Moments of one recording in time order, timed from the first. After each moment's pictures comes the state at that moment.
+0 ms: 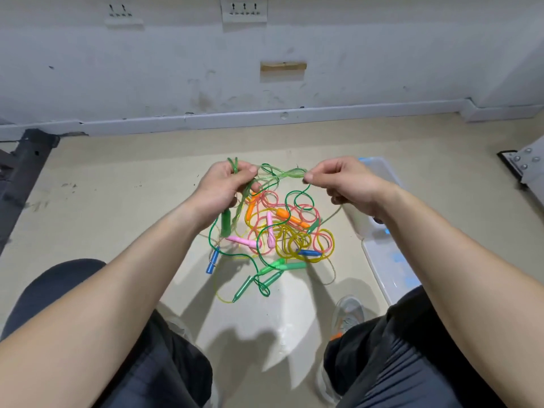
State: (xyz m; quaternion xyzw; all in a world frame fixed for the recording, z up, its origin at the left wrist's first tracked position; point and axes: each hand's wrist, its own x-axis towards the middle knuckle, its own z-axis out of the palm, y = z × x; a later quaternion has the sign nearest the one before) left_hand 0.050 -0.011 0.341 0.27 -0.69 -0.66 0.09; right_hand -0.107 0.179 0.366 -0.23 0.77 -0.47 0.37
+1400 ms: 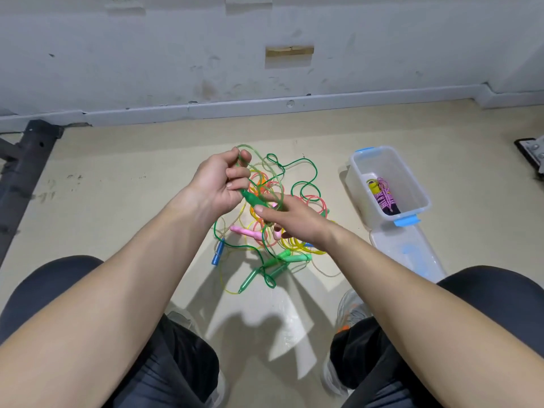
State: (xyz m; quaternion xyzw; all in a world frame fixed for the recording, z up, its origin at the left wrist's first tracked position) left_hand 0.038 -0.022 0.337 0.33 -0.23 -0.91 0.08; right_hand -0.031 0.142 0.288 -0.28 0.71 -0.43 0.48
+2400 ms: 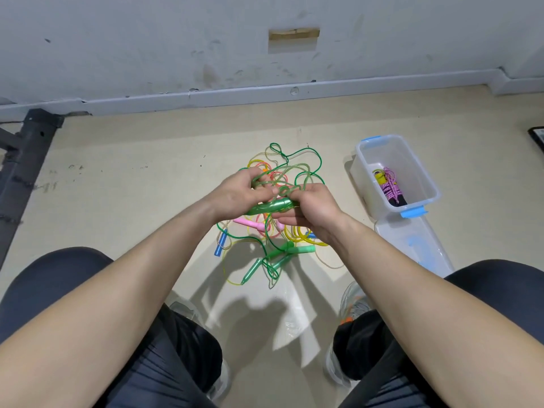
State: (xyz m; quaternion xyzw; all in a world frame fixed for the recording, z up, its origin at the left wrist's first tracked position) left_hand 0.054 -0.007 0.299 0.23 -0.81 -0.53 -0.05; right_hand -0.041 0.140 0.273 -0.03 0.66 -0.59 0.46
